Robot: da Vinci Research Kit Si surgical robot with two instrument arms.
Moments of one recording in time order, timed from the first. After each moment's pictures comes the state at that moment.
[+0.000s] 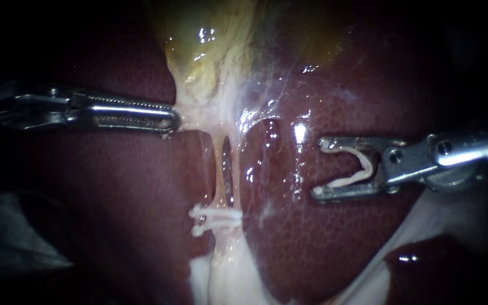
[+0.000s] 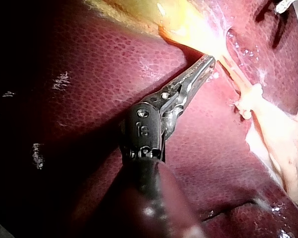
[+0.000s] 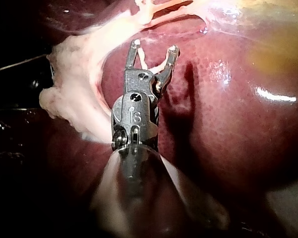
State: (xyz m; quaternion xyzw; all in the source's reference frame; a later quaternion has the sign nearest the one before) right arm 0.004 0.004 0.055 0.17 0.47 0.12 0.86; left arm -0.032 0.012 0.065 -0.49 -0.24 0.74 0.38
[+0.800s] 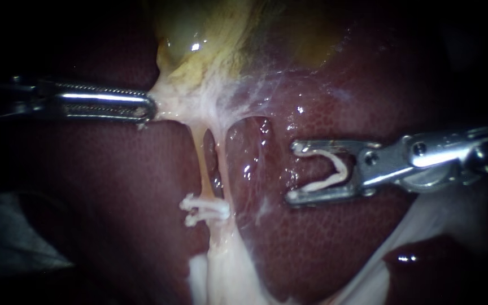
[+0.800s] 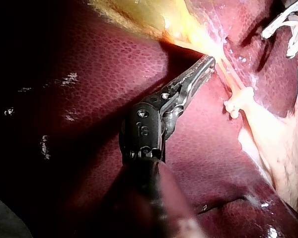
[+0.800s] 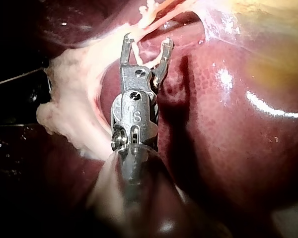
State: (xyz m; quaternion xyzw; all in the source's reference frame) right arm 0.009 0.003 0.056 0.22 0.52 0.12 0.82; left arm -0.030 0.013 0.059 -0.50 -0.25 0.73 0.39
